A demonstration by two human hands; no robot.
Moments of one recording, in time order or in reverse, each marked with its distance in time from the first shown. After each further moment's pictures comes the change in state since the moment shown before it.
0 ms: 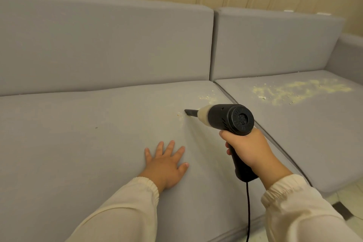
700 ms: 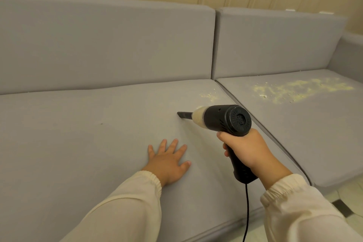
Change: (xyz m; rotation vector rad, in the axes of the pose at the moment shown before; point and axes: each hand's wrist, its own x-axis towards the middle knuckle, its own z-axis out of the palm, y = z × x) left_hand -0.009 -0.001 0.001 0.008 -0.006 0.023; right_hand -0.023 -0.005 -0.002 -0.020 -0.079 -0.007
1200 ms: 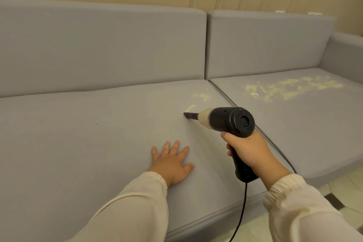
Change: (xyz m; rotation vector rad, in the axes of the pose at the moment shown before) left_hand -0.013 0.039 0.007 0.010 -0.011 -0.004; right_hand -0.012 0.027 -0.028 0.052 0.068 0.018
